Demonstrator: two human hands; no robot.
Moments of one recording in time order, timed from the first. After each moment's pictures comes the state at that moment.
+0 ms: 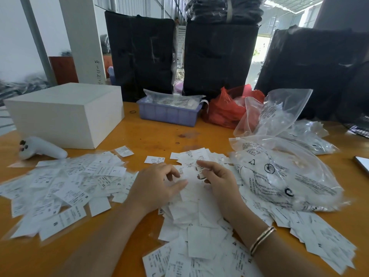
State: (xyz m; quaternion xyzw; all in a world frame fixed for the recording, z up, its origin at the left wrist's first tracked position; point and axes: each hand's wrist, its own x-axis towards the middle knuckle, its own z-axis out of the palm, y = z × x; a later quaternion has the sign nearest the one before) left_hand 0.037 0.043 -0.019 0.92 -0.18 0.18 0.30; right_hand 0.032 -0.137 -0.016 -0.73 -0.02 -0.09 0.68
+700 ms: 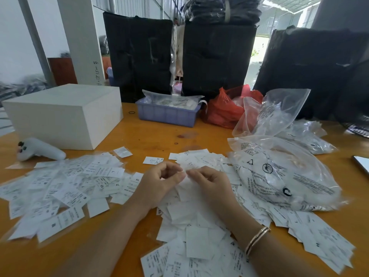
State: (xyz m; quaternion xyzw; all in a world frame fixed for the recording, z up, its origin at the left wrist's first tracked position) left_hand 0.031 0.033 -0.017 0.78 -0.12 0.08 0.61; right_hand 0.026 -0.130 -0.017 -0.79 -0.09 -0.12 0.59
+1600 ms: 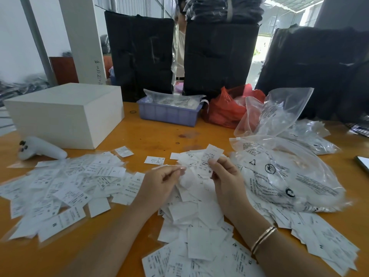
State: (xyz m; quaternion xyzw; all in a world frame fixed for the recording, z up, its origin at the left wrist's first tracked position) left_hand 0.032 0.030 -0.021 0.82 -0.17 0.17 0.52; right_hand 0.034 -0.144 -0.014 -0.58 -0.06 -0.10 0.81
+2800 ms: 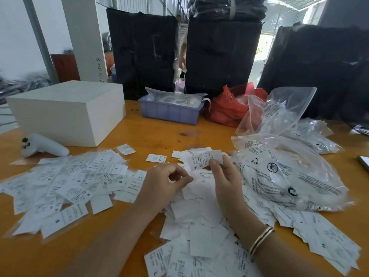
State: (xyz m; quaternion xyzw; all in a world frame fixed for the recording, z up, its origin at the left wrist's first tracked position) left_hand 0.024 0.027 -0.014 0.85 -0.17 0.21 0.45; right_hand 0.023 -0.131 -0.014 -0.73 -0.09 -0.26 0.63
